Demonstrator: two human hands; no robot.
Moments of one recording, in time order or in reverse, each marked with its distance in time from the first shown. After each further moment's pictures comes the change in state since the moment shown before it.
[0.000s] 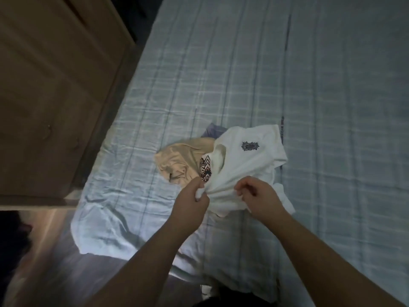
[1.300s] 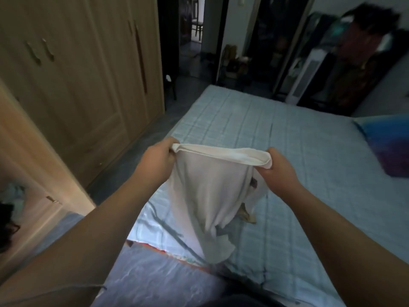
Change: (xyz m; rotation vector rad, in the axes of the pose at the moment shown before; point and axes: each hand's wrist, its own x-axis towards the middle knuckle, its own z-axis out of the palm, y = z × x) left_hand -0.263 0.037 -0.268 0.238 0.485 0.405; right_hand -0.273 -0.245 0.031 -0.536 0.357 -0.431
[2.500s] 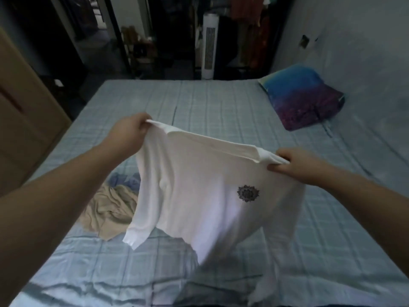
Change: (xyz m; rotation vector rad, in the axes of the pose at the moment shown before) left_hand 0.121 0.390 0.381 0.252 -0.219 0.270; right_hand 0.010 0.474 -0.382 -0.288 -0.254 0.209
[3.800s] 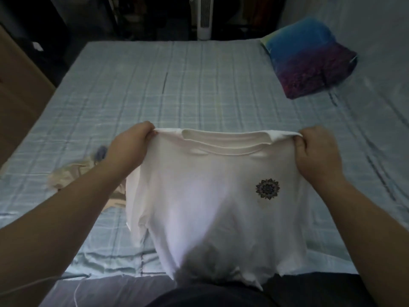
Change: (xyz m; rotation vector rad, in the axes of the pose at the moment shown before) left_hand -0.056 0.015 0.111 0.021 -0.077 0.025; right_hand -0.007 0.107 0.065 -0.090 0.617 0.049
